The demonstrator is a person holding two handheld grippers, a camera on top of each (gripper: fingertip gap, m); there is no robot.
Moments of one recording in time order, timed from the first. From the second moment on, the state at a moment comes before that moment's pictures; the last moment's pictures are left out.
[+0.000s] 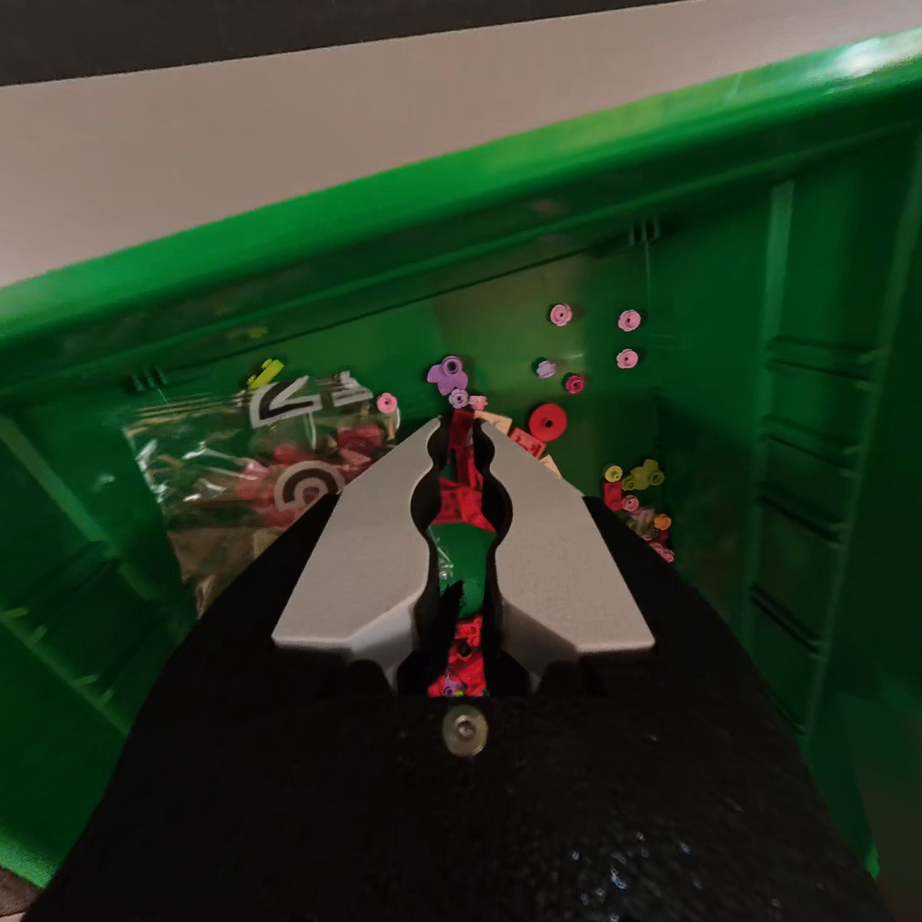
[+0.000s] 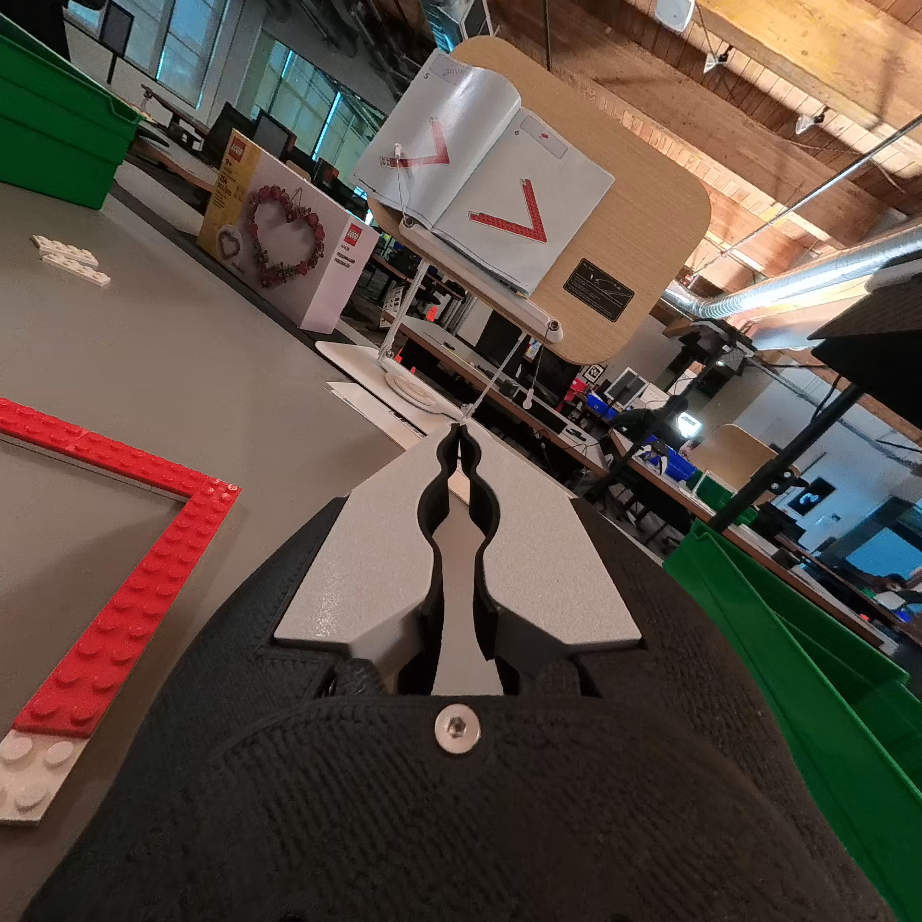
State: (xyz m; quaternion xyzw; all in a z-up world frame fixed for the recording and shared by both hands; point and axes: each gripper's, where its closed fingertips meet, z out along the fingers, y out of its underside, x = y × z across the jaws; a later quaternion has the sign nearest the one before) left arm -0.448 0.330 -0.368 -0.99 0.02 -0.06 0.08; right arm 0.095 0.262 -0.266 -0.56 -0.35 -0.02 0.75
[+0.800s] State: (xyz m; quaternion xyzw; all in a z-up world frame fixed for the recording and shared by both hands) left arm -0.442 0.298 -0.345 -0.99 0.07 -0.05 0.07; right arm 0.094 0.262 -0.268 -0.56 -0.35 -0.02 0.75
